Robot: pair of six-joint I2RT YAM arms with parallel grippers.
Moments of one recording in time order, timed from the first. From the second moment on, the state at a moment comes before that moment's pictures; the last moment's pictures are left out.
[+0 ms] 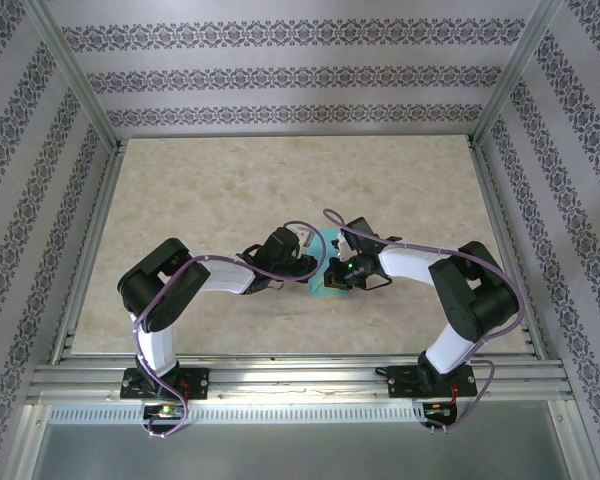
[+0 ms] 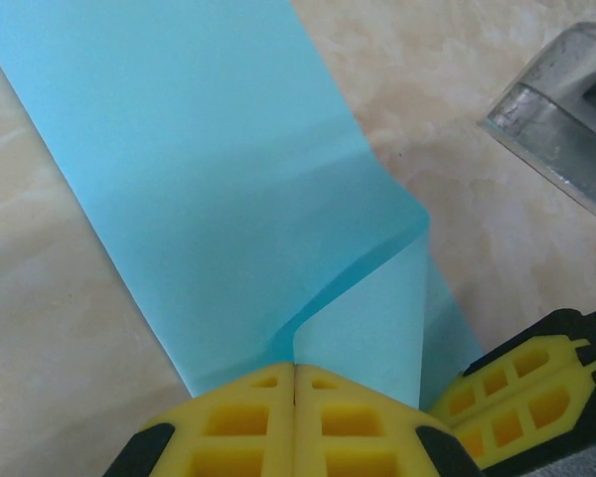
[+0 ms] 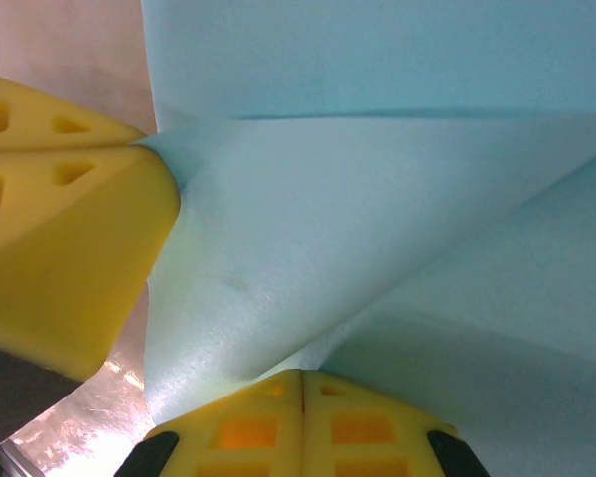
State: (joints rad) left arm -0.74 1.85 0.85 0.29 0.18 -0.52; right arm 0.50 1.66 0.78 -0.32 -0.48 0.57
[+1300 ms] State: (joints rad) left arm -0.71 1.89 0.86 0.31 0.22 -0.51; right arm 0.49 1.66 0.78 -0.32 -0.49 0.55
